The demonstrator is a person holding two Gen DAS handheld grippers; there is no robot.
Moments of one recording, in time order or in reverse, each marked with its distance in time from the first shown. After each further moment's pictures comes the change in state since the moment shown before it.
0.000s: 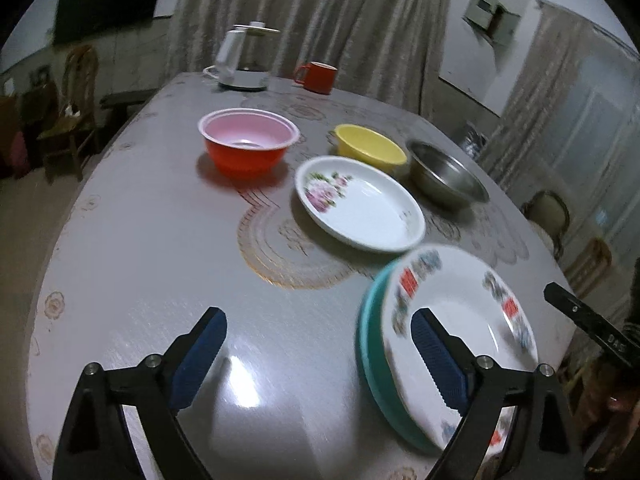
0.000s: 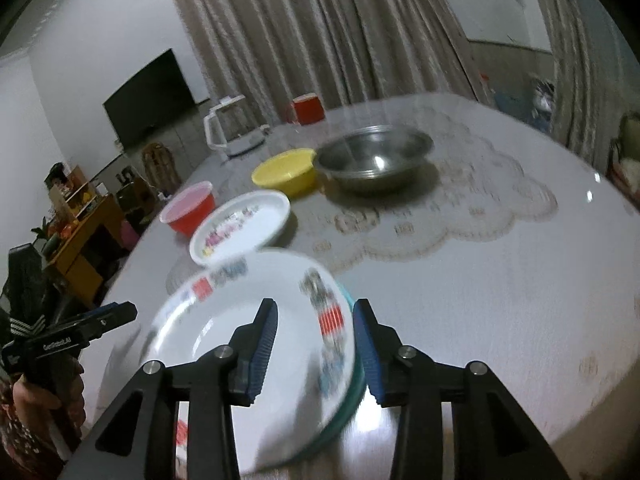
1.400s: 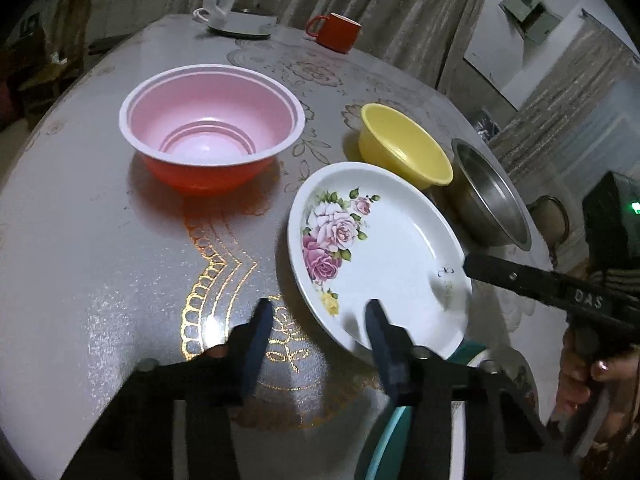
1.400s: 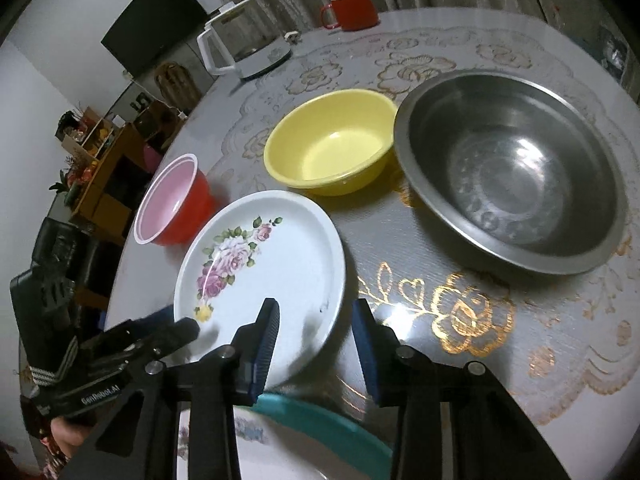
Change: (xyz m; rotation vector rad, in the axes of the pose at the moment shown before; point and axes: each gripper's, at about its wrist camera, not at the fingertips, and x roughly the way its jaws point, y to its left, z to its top) left arm 0.111 0.008 0.072 -0.094 0.190 -0.054; right arm 0.193 0.024 0.106 0.013 0.442 0.155
